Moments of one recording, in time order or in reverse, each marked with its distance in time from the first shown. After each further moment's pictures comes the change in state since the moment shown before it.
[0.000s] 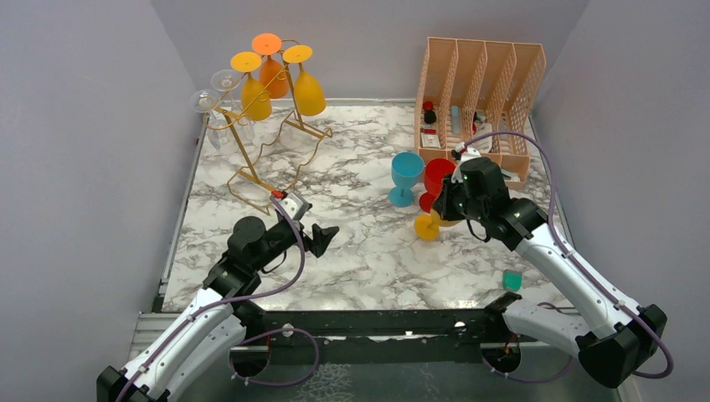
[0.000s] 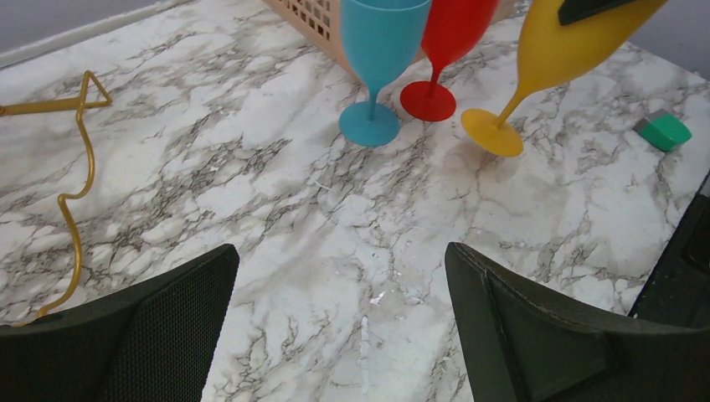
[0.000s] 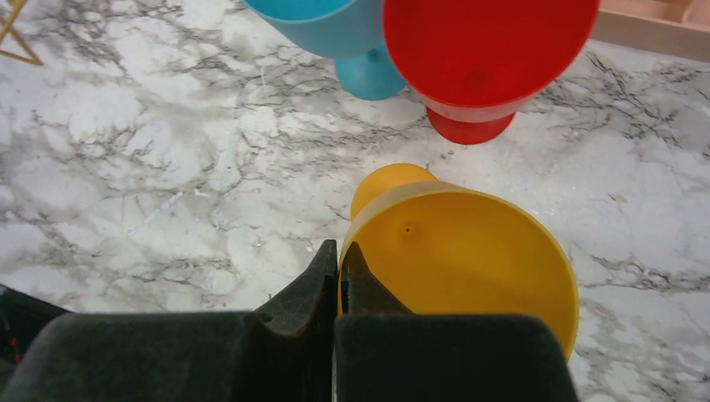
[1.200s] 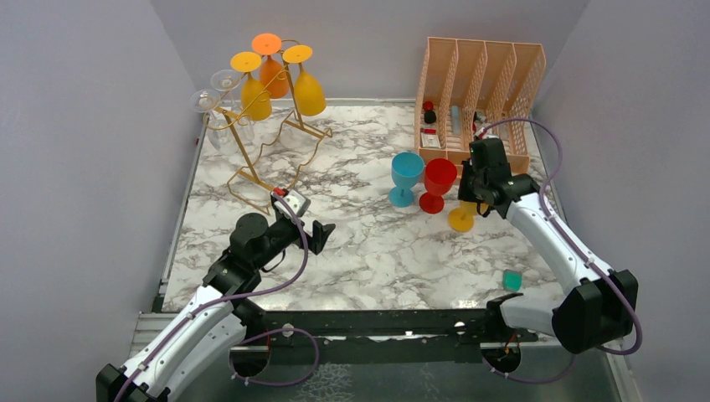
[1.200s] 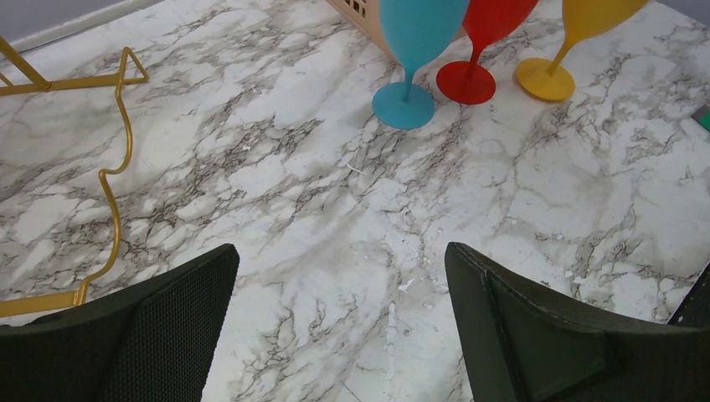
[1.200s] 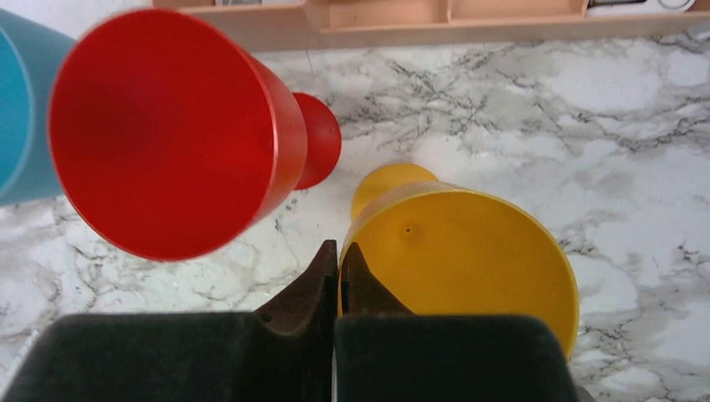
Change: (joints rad) left arm 0.000 0.024 0.034 -0.072 -0.094 0.039; right arm -0.249 0.215 0.045 -0.014 0.162 -0.025
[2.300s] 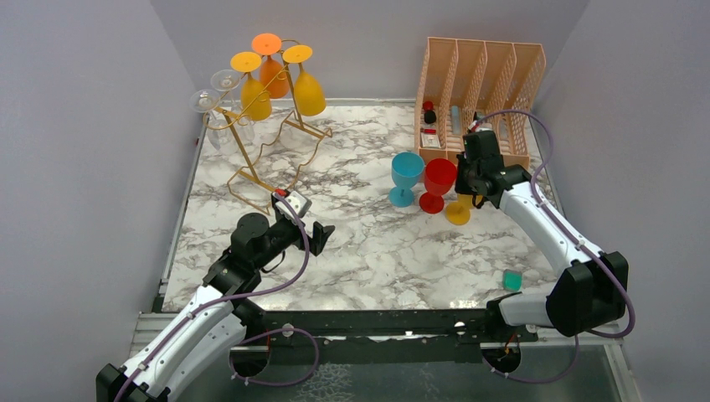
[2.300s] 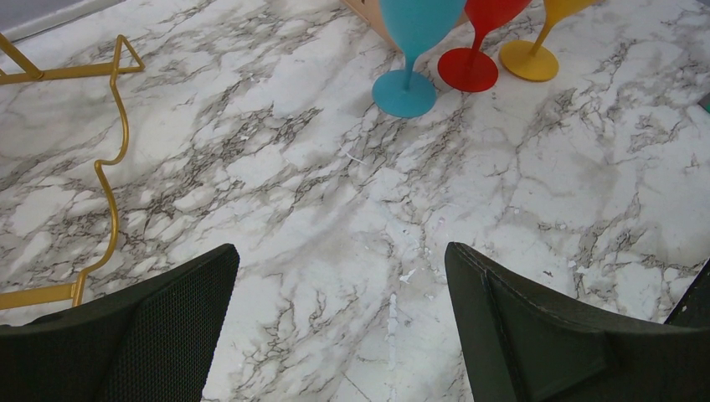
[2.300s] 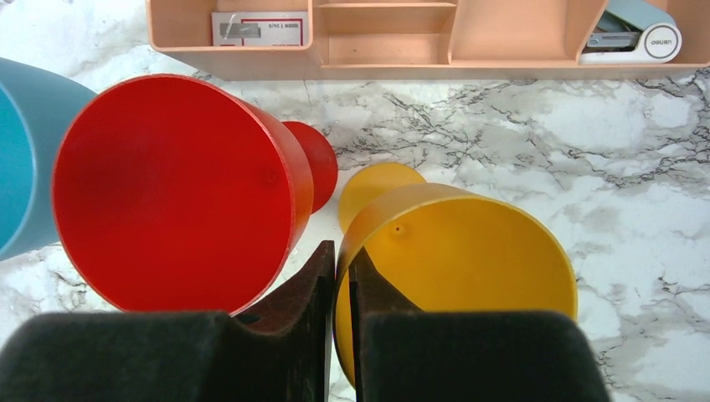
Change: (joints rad) left arm 0.000 0.002 0.000 -0.022 0.003 0.014; right arm -0.002 0.106 0.076 0.037 0.027 -0.048
